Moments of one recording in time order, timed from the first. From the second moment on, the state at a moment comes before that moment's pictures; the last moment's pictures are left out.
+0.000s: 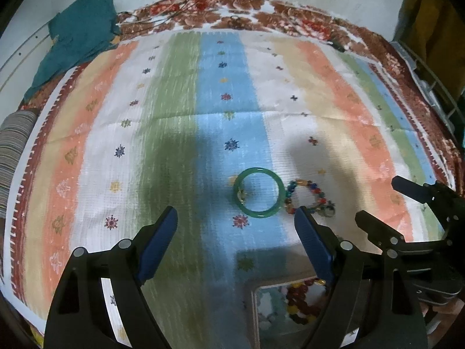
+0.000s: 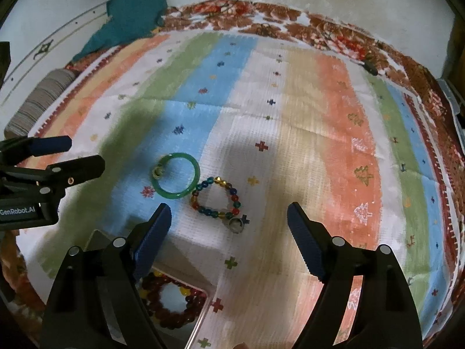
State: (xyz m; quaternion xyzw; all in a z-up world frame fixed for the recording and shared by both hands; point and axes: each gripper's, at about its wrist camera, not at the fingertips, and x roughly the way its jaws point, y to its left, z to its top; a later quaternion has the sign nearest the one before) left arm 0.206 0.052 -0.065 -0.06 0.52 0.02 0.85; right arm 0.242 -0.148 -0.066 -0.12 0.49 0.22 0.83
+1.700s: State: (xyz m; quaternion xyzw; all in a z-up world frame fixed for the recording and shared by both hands) left arm 0.303 0.040 -0.173 0.00 0.61 0.00 0.79; right arm 0.319 -0.125 -0.159 -0.14 0.57 0.21 0.78
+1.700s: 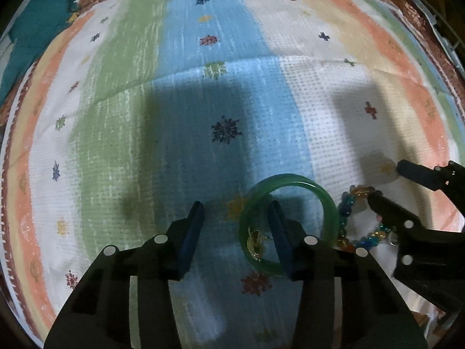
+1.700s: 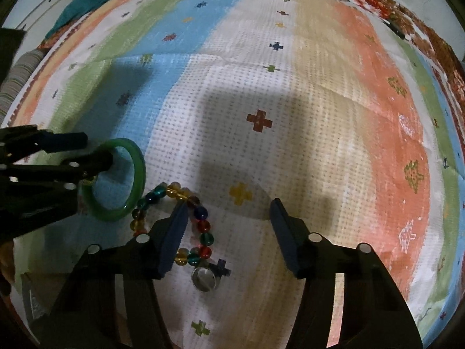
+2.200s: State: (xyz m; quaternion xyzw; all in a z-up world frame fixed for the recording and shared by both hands) left arm 0.286 0.045 -0.140 -0.02 0.59 0.00 0.81; right arm 0.313 -0.131 -0.133 -0.12 0.54 0.22 0.80
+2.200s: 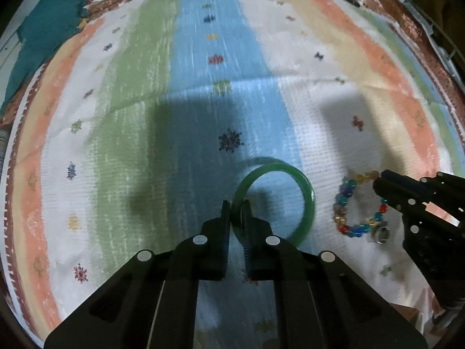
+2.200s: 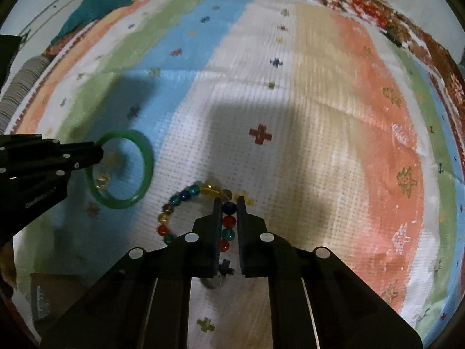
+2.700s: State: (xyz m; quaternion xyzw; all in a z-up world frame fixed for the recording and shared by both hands) left arm 0.250 0.037 -0.089 -0.02 0.54 -0.01 0.84; right arm 0.276 -0.130 -0.075 -0.09 0.48 0.24 0.84
